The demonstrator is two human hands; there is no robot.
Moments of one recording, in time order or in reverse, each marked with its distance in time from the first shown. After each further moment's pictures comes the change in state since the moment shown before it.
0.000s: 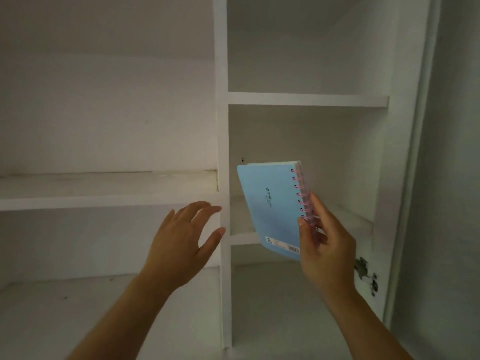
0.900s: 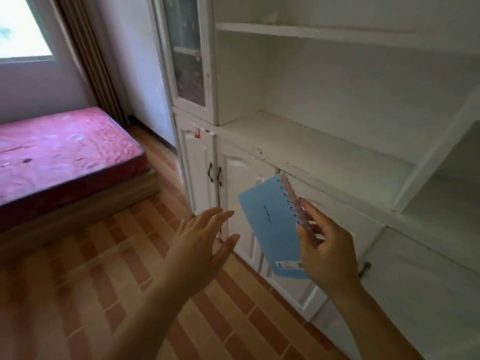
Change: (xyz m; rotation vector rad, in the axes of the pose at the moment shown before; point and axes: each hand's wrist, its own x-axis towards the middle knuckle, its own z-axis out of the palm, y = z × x) left_hand -0.427 0.097 -0.140 0.208 -0.208 -0.957; right_hand -0.283 -0.172 -0.011 0.459 -1.054 0.134
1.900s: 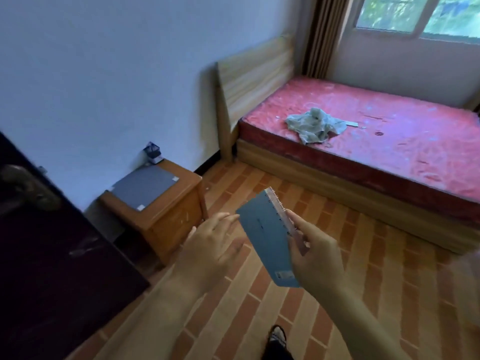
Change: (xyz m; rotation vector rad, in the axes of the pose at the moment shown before) left_hand -0.469 -0.400 -0.251 0.079 0.638 -1.203; right_hand -0.222 -0.449 0.545 0.381 -1.084 -0.720
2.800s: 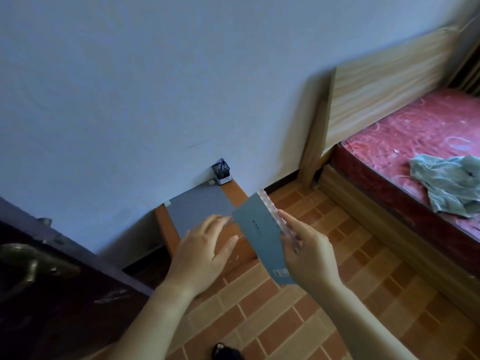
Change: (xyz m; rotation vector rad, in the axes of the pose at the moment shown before) left_hand 0.303 -0.225 -0.101 0.141 0.143 -0.421; right_hand 0.405 -0.052 0.246 0.097 -0.381 -0.181
